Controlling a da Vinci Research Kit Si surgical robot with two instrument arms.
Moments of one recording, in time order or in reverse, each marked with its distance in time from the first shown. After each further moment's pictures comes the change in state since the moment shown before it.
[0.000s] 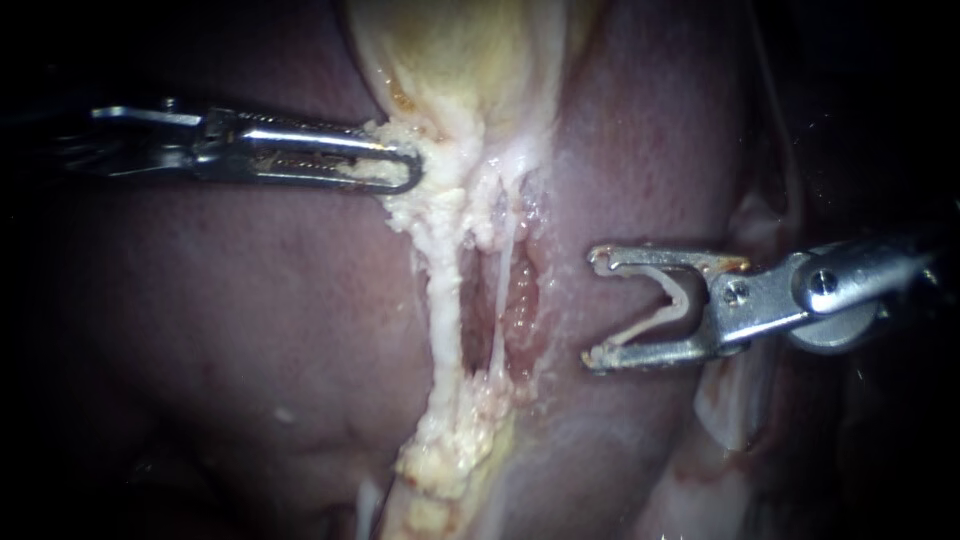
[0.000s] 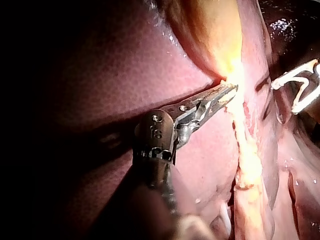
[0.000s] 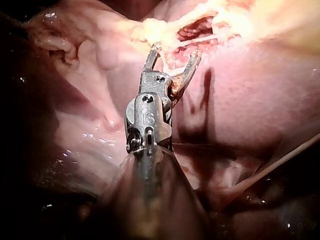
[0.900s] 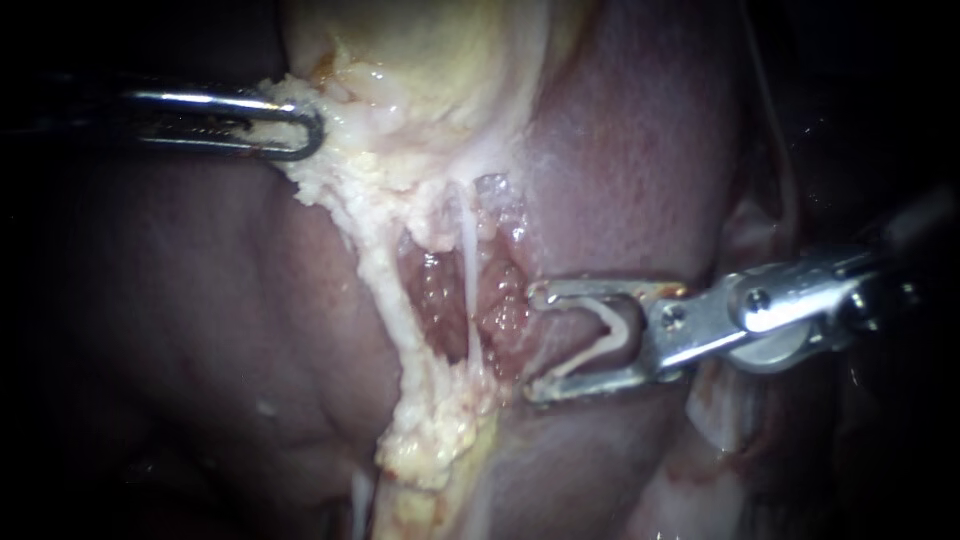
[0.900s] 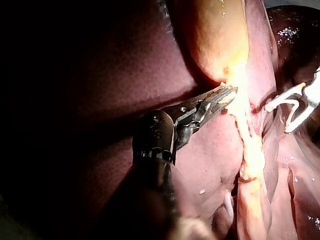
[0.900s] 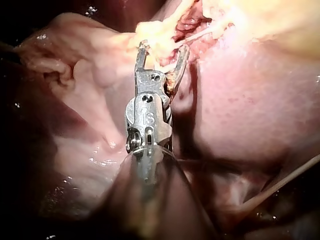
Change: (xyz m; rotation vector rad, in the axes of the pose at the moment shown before) right arm 0.000 -0.001 0.008 0.133 0.031 0.074; left arm 0.005 0.003 -0.008 0.005 0.037 -0.014
